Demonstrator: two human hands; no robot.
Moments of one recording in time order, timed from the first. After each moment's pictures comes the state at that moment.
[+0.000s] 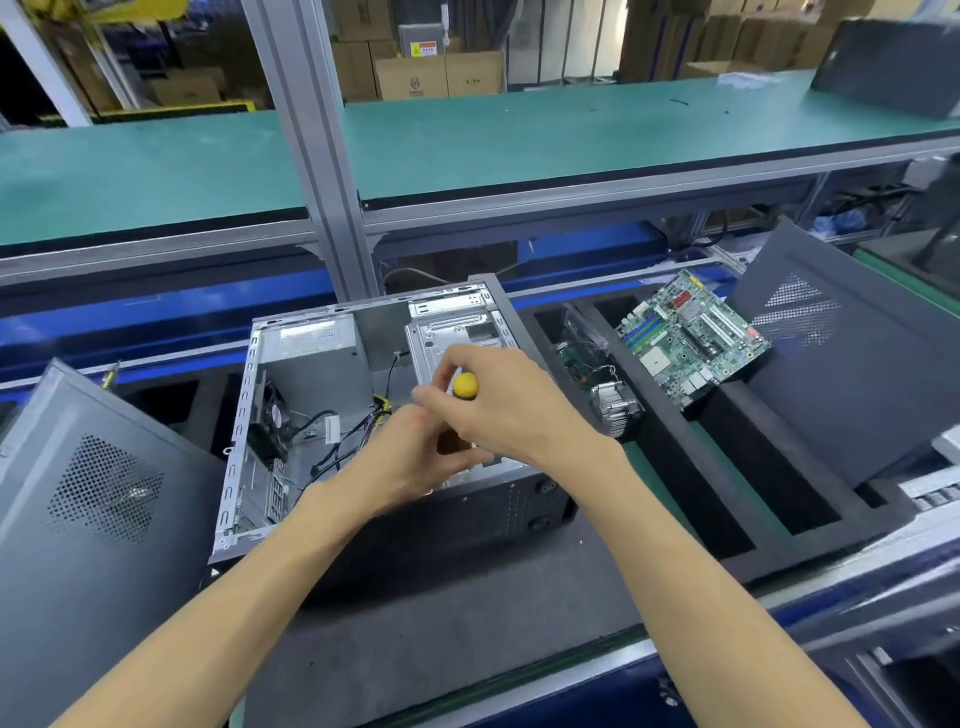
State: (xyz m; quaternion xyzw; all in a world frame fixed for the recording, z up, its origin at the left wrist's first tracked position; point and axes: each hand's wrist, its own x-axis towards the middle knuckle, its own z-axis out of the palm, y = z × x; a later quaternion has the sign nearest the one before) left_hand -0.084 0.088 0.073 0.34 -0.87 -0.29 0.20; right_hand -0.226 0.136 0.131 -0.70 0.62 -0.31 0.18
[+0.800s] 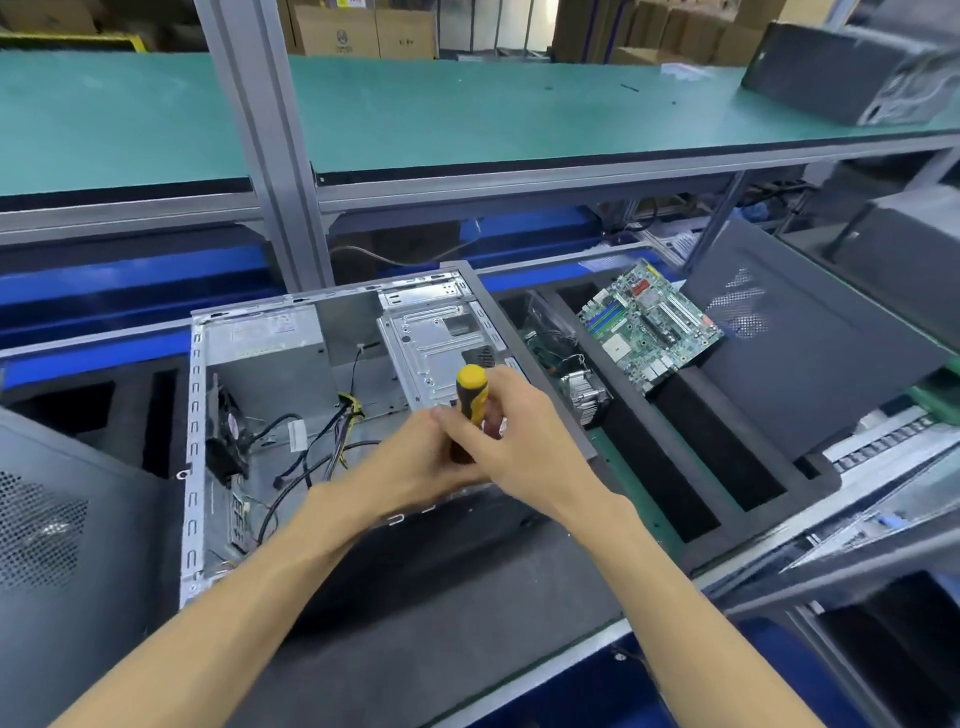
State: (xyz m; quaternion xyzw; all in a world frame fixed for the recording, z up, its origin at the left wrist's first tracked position) left_hand -0.086 0.065 0.065 0.26 -0.86 -0.40 0.16; right_hand -0.216 0.139 0.087 -0.61 0.64 -0.42 0.19
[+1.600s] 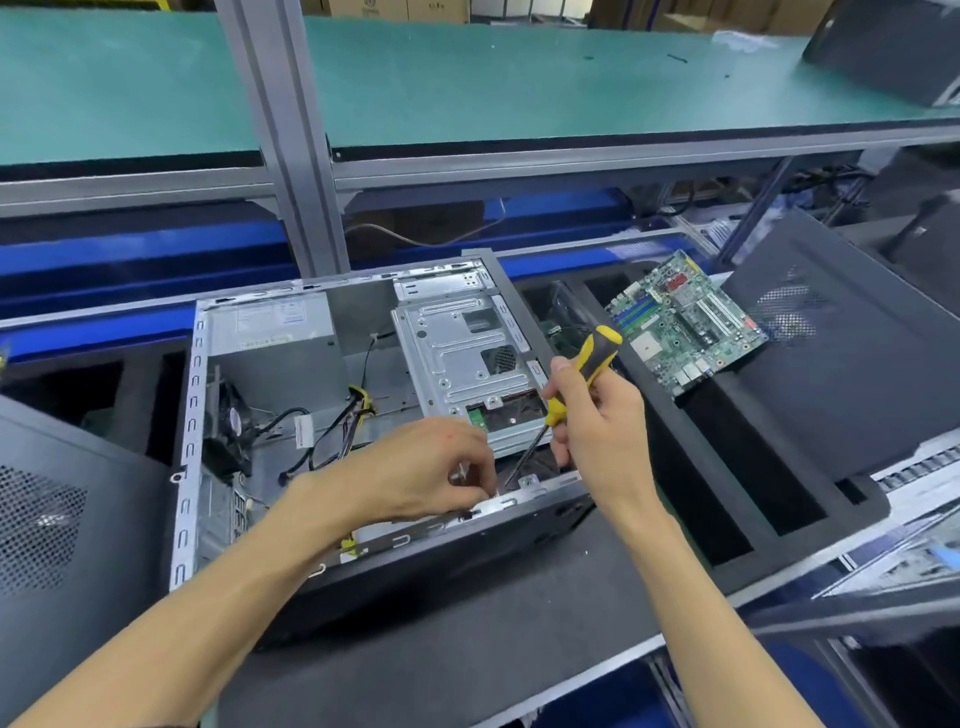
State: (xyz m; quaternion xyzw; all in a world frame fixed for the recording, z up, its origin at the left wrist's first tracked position) left_hand -0.080 0.037 0.058 0.18 -0.94 -0.29 0.05; right_hand -0.252 0.126 0.080 -0.40 0.64 -0.60 0.28
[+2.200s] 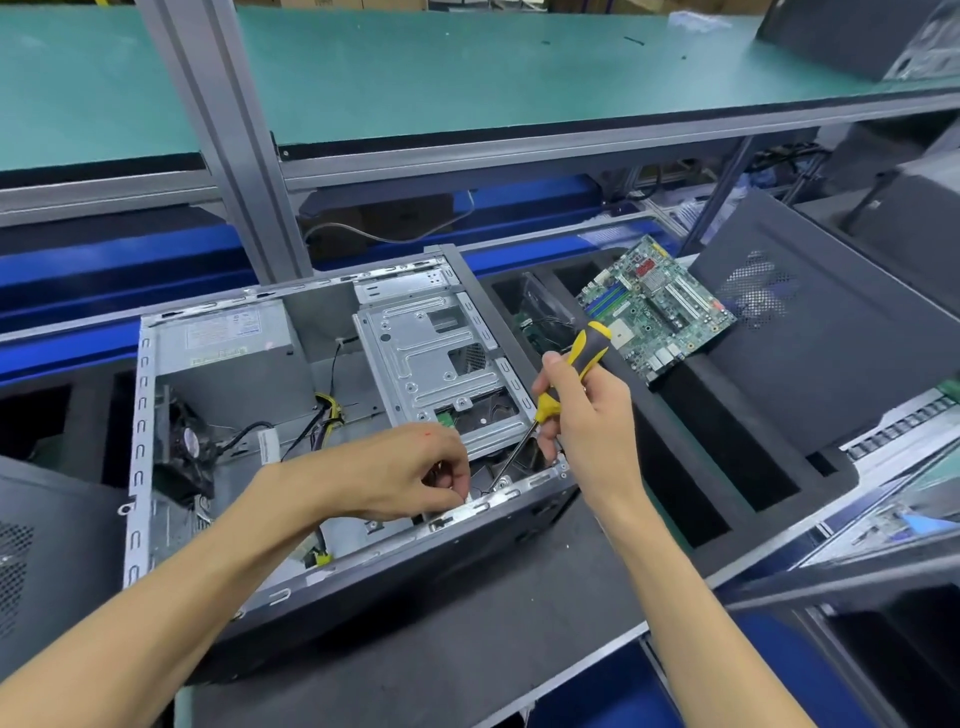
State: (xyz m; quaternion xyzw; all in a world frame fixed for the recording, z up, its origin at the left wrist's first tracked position) left_hand -0.092 0.025 0.066 0.17 -0.93 -0.31 -0.07; right_hand -0.268 0.130 0.076 -0.35 0.63 -0.62 0.31
